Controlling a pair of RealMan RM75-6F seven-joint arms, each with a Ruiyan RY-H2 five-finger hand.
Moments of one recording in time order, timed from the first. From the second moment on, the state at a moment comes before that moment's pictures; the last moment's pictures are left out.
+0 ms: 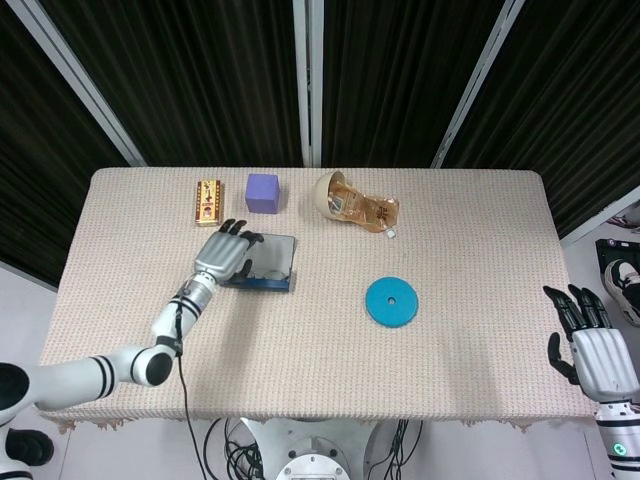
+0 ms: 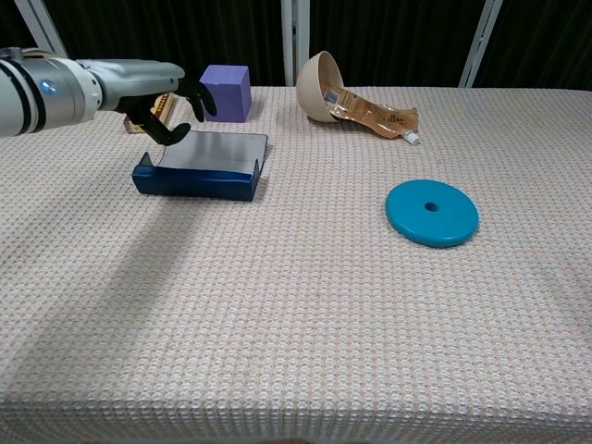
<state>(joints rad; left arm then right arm) -0.97 -1.50 -0.14 -1.40 0.85 0.82 0.35 0.07 -1.10 0.03 -1.58 -1.59 1.52 0.10</state>
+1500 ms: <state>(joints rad) -0.84 -1.34 0.03 -1.69 0.92 0.91 0.50 0.08 -1.10 0.03 -1.60 -1.61 1.52 0.08</state>
